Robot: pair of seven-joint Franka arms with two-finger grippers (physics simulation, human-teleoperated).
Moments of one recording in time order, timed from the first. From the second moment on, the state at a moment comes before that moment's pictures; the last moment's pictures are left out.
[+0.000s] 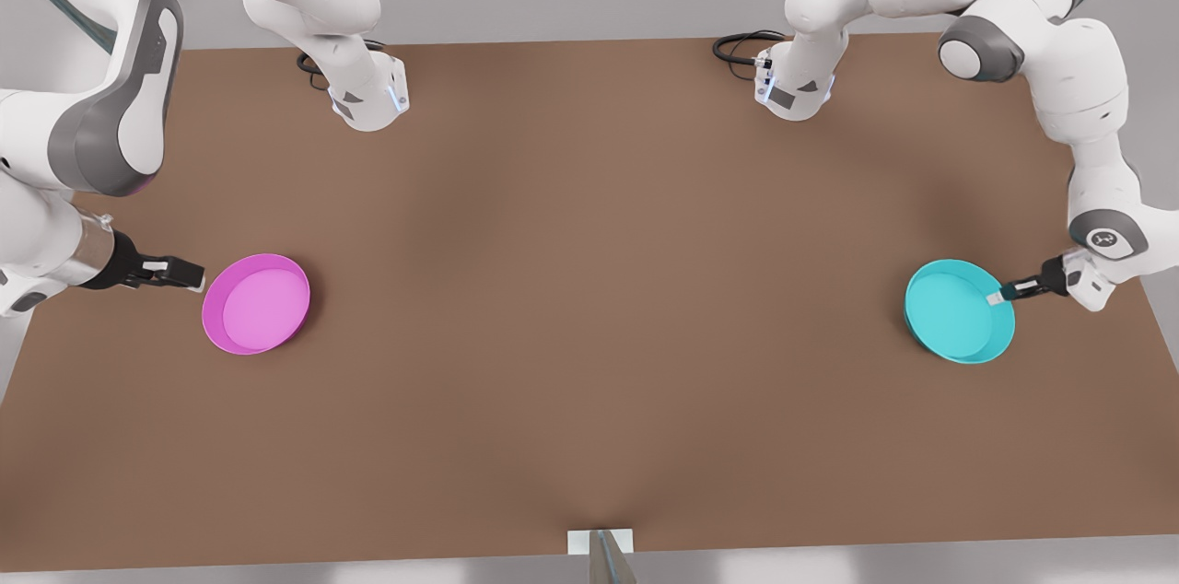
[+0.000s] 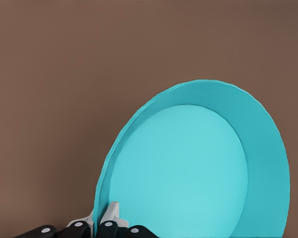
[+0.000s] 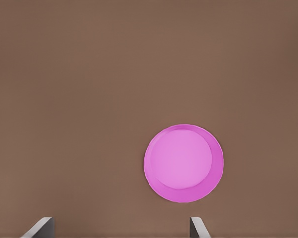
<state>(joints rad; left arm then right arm) 0.42 0.76 0.27 -1.58 -0.60 2.03 0.82 -0.08 0.30 -0.02 -1.25 -0.01 1.45 -0.01</state>
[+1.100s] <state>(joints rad) -0.19 0.51 0.04 -1.35 -0.01 1.99 -0.17 -0.09 0.32 -0.02 -1.25 -0.02 1.46 -0.01</state>
